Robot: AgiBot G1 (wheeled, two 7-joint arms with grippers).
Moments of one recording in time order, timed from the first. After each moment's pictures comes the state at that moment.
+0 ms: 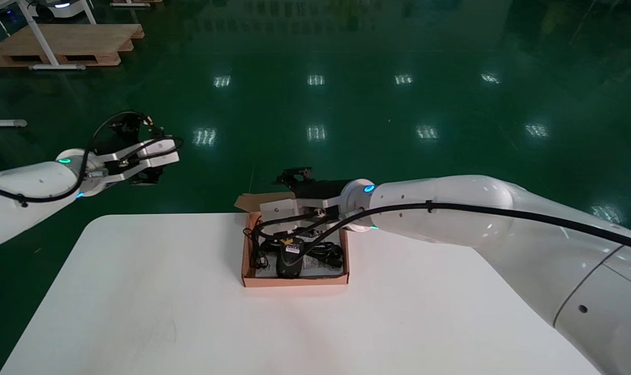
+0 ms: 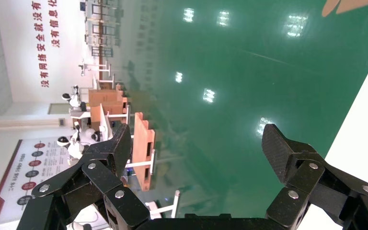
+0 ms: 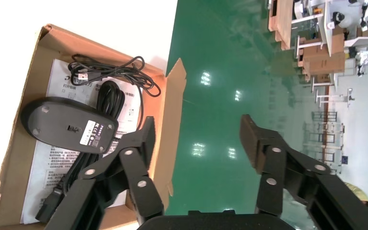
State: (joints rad) left arm -1.65 1.10 0.92 -0.46 1.76 0.31 0.16; right arm 1.75 -1.35 -1.33 0.69 -1.34 -0.55 -0.32
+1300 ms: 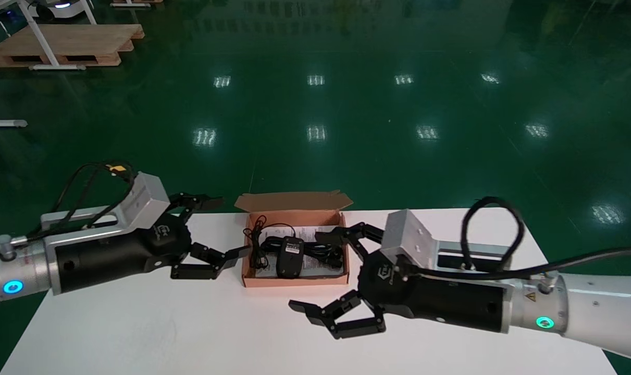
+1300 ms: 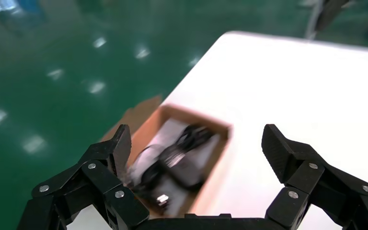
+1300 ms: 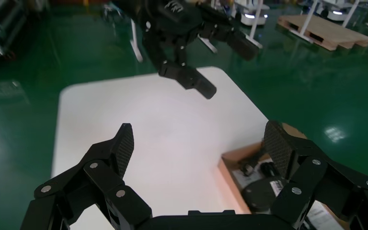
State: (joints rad) left arm -1.28 0.79 0.51 -0.99 1.10 1.07 -0.06; right arm 1.32 -0.87 -0.66 1.07 -0.95 -1.16 0.00
